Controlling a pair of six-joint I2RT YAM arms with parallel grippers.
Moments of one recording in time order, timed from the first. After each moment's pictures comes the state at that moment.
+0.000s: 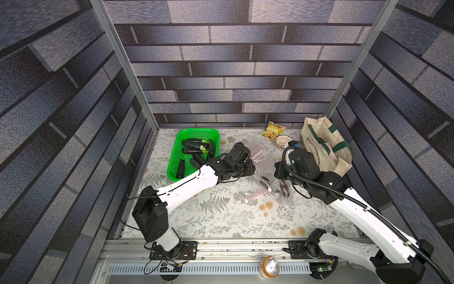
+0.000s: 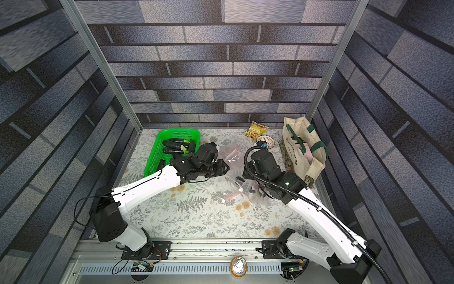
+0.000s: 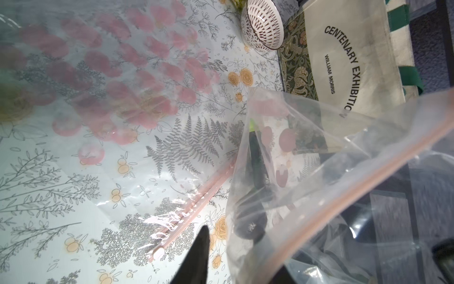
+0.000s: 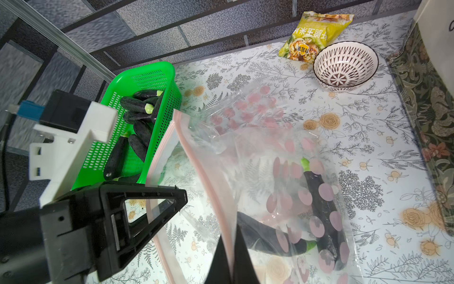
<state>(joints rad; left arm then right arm) -0.83 1.59 1.35 -0.51 0.09 -0.82 0.70 1.05 1.14 -0.76 0.22 0.59</state>
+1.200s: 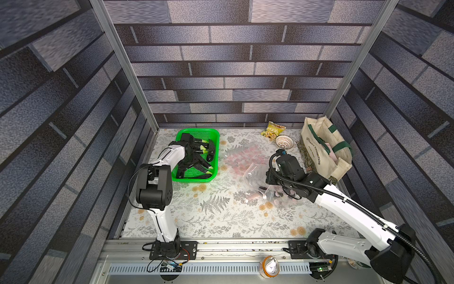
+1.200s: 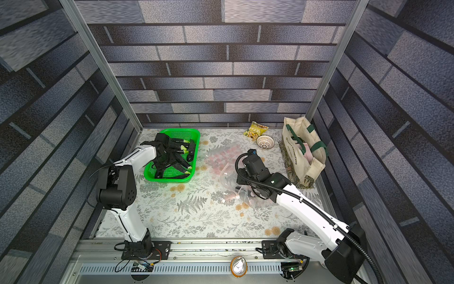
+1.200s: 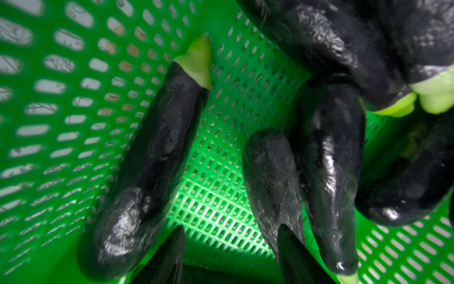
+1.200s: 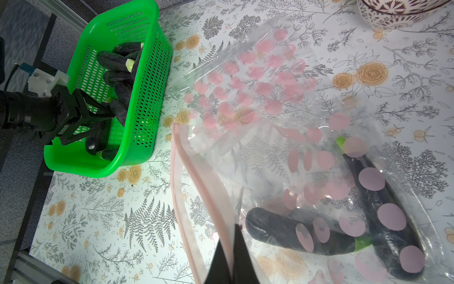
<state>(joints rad) -0.07 1.89 1.39 -0.79 -0.01 -0.61 0.70 1.13 0.98 -0.63 0.11 0.63</state>
